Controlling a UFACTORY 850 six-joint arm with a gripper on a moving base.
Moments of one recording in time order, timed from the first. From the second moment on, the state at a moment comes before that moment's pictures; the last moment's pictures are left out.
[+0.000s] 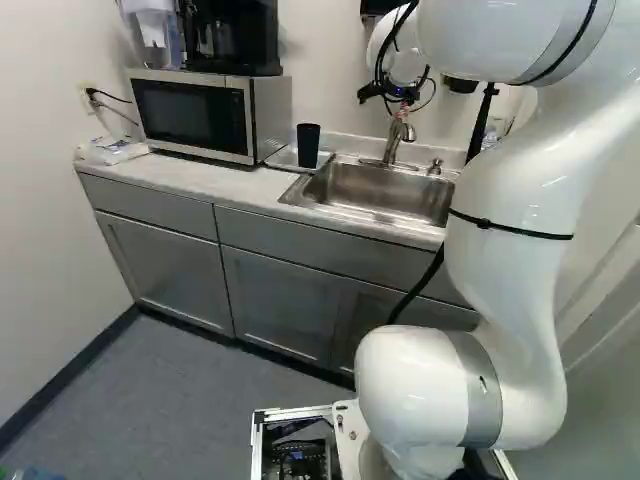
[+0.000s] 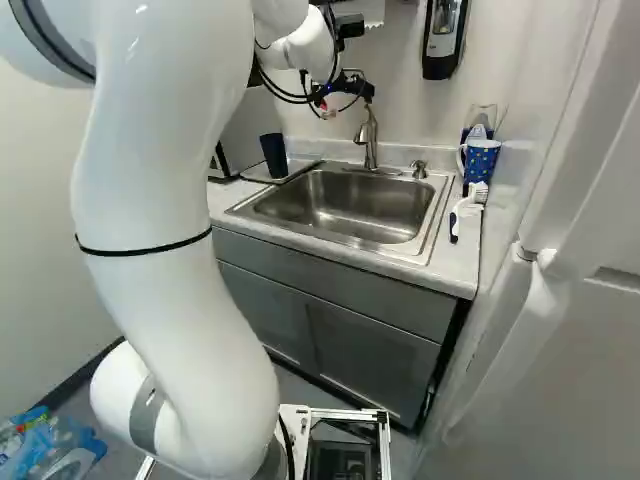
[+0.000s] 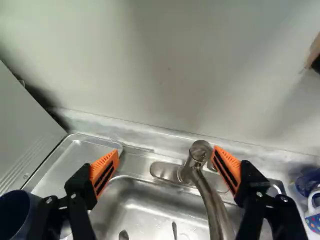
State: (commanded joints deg) arm -11.8 -15.8 -86.0 -0.7 -8.5 -0.9
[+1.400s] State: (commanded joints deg) arm -6.3 -4.0 -73.2 -0.7 -10.0 -0.9
